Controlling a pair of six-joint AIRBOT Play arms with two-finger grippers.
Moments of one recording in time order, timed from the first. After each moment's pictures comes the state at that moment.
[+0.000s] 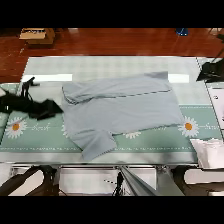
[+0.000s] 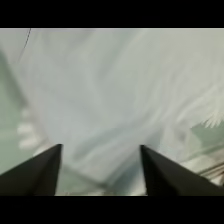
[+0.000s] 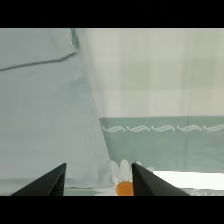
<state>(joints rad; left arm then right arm) 0.24 -1.08 0.77 1.00 -1.36 -1.34 -0.34 -1.55 1.72 -1.39 1.63 1.39</state>
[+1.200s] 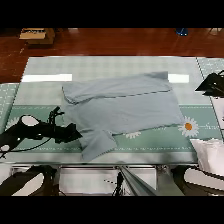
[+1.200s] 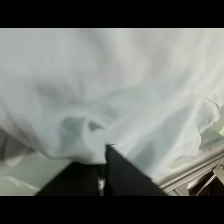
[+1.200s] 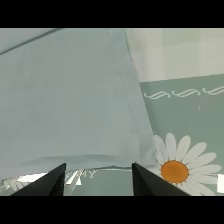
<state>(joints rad) -0.01 -1.10 0.36 0.76 -1.01 -1.38 -0.46 -1.37 1.42 -1.19 1.57 1.36</state>
